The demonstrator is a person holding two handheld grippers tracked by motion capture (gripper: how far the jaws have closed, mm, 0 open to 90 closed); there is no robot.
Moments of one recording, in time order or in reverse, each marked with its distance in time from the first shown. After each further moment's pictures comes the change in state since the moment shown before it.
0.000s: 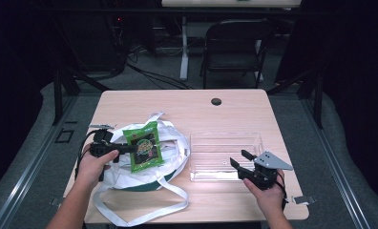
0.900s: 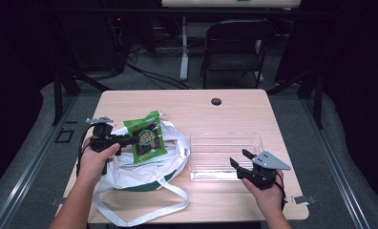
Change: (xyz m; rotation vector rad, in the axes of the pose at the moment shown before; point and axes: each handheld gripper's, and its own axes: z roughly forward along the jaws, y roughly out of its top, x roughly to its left) left arm -0.018 0.020 -0.007 -0.111 -0.006 0.069; right arm 0.003 0.002 0.002 0.018 -0.036 -0.030
